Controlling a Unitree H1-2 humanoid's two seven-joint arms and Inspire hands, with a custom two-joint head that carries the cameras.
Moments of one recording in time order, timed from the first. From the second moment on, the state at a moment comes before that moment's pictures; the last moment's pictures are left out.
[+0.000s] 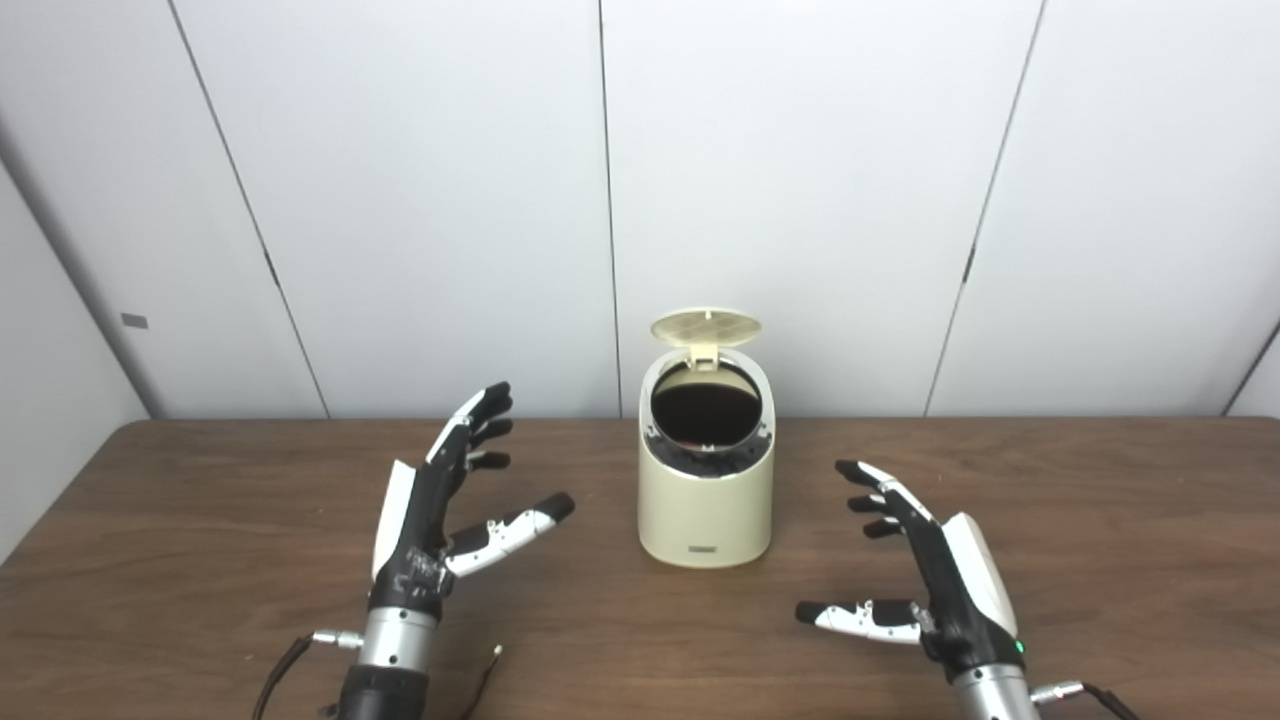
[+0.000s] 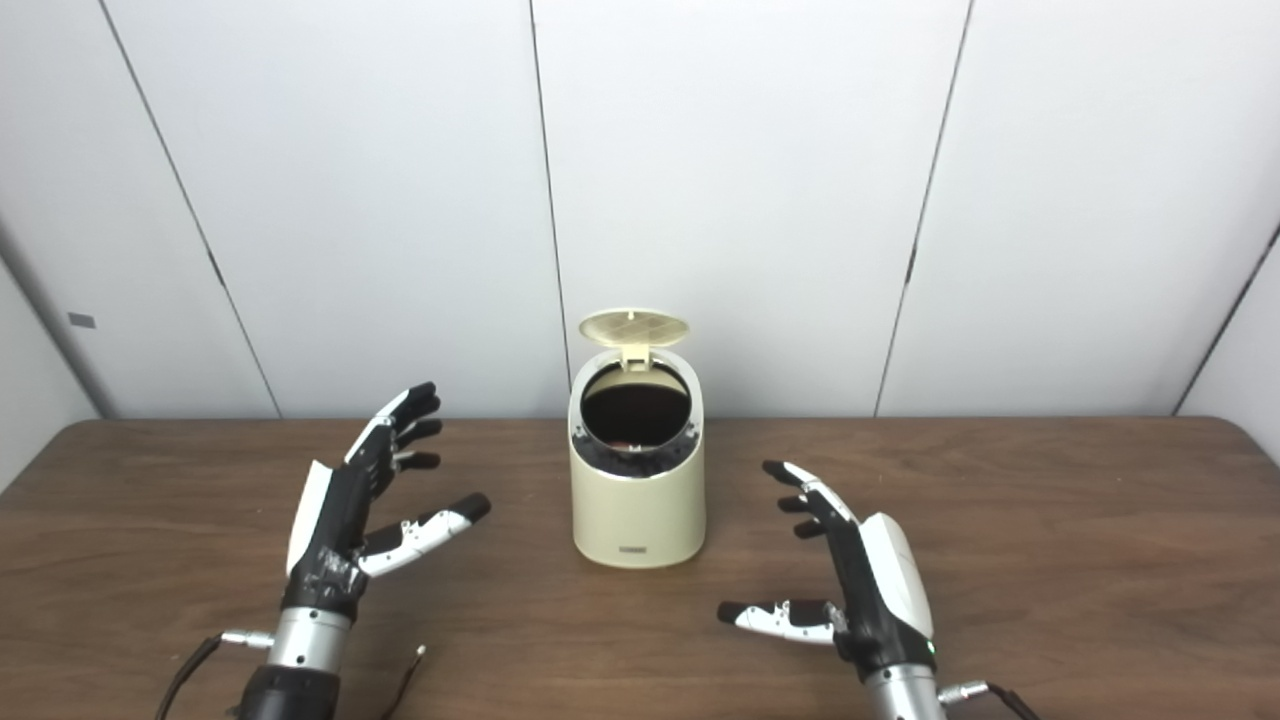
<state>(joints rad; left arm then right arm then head) -0.22 0.16 -0.04 0.07 0.17 -0.25 0.13 -0.18 -0.13 0.10 0.01 -0.52 -0.10 -0.17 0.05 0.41</state>
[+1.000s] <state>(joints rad) -0.23 0.14 -0.02 0.24 0.12 -0.37 0.06 -0.56 -0.26 0.15 -0.08 -0.61 0.01 0.09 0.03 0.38</state>
